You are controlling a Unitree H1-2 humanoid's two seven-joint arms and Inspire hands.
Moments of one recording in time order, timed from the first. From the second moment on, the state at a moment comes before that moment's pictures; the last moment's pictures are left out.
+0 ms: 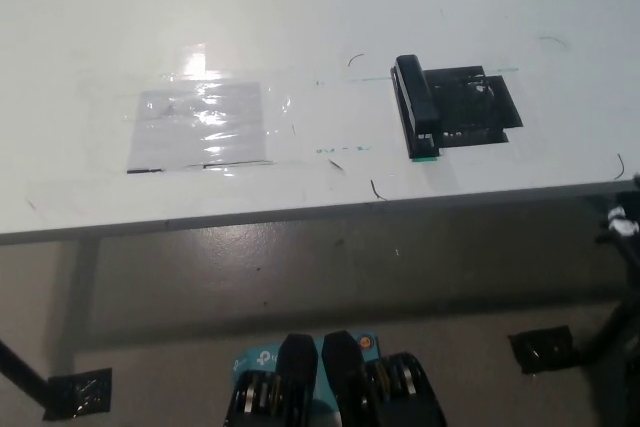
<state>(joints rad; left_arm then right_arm) 0.10 0.30 0.46 0.13 -0.31 0.17 -0.07 -0.29 0.01 -0.37 -0.02 0.32 0.29 -0.13</state>
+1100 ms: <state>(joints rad) 0.10 0.30 0.45 0.13 -0.34 0.18 -0.07 -0.49 0.14 -0.19 0.08 0.62 0.47 -0.29</state>
